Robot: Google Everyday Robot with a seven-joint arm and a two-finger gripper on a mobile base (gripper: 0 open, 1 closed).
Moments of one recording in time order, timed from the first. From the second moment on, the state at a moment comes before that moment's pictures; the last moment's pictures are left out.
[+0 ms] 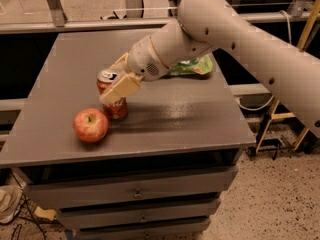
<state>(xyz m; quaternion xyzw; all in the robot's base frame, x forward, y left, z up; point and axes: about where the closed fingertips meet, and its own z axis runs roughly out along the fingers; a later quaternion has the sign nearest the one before) 0.548 0.120 0.900 -0.66 0.59 0.33 0.34</state>
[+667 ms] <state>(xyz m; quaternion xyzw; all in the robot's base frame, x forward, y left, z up) 0.543 0.113 0.907 -0.67 0.58 0.31 0.33</state>
